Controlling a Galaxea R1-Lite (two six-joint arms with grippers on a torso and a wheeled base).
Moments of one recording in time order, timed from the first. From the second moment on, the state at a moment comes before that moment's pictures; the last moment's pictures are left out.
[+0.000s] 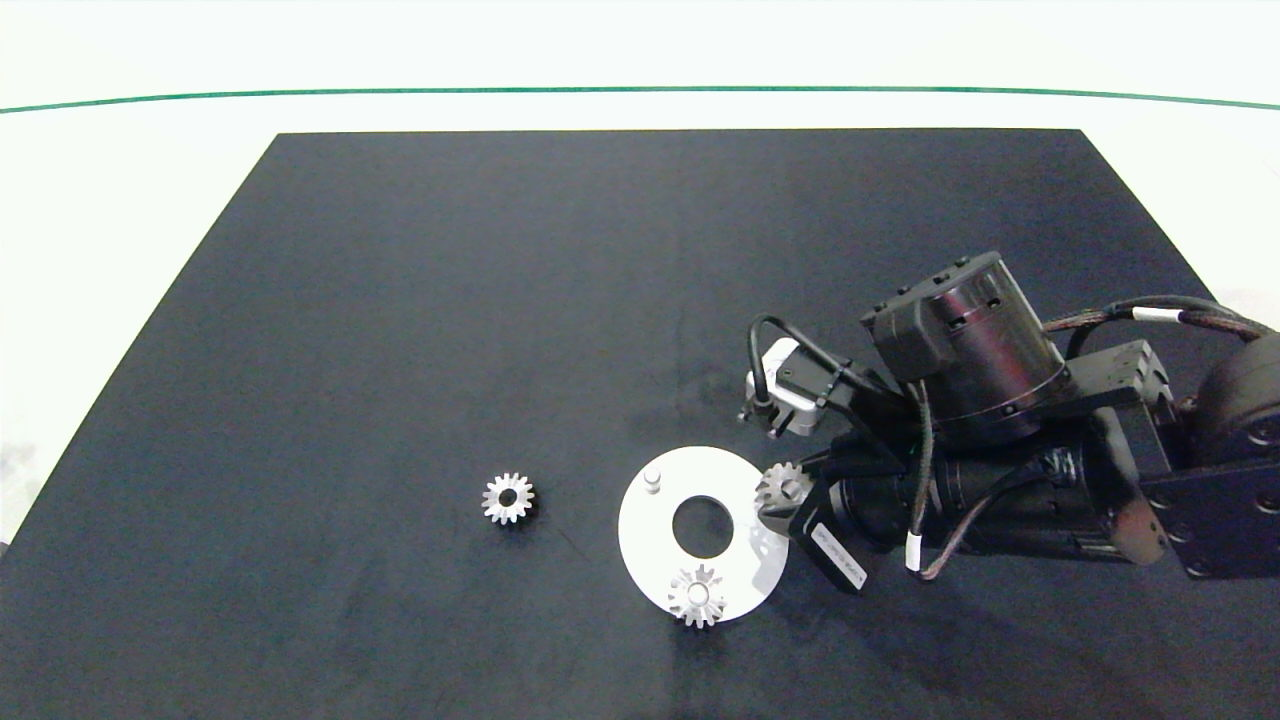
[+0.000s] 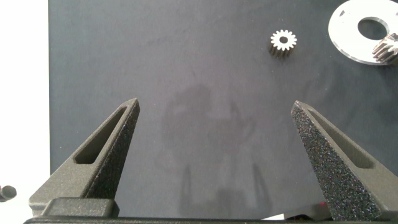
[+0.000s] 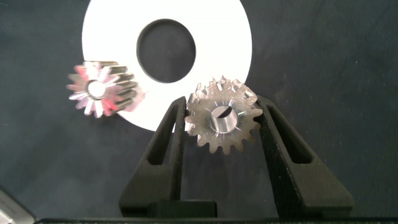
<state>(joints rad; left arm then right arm) -0.05 0.28 -0.47 0.27 -0.13 0.23 0.76 1.69 -1.19 0.25 -0.17 -0.25</state>
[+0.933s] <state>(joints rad) -0.05 0.28 -0.47 0.27 -0.13 0.23 0.76 1.75 -1.22 0.25 -0.18 -0.25</state>
